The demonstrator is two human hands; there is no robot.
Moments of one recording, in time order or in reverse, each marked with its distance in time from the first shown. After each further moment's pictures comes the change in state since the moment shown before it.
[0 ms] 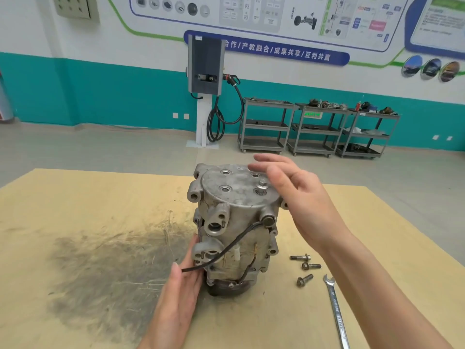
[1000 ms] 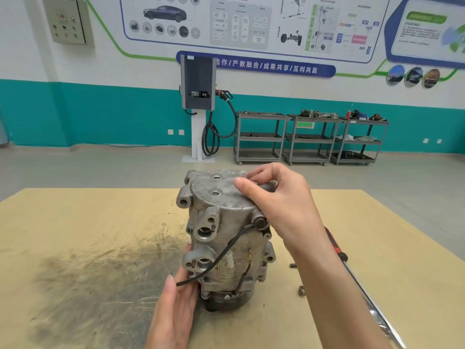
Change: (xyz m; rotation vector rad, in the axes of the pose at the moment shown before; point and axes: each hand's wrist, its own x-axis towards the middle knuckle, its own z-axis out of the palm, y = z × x) left_hand 0.006 -0.025 0.021 -0.134 0.057 0.031; right_hand 0.001 0.003 0.024 -0.153 0.312 0.025
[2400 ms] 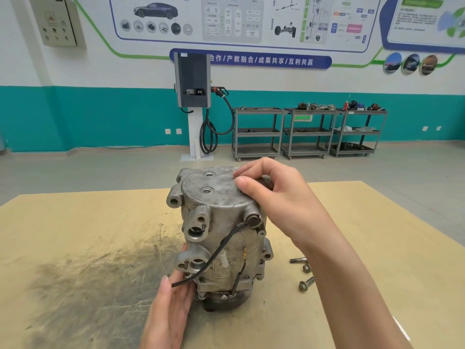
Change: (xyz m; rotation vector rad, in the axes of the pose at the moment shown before) left_hand 0.000 0.006 0.001 -0.002 0.028 -0.007; right_hand 0.000 -0.002 -0.013 -0.006 -0.192 -0.031
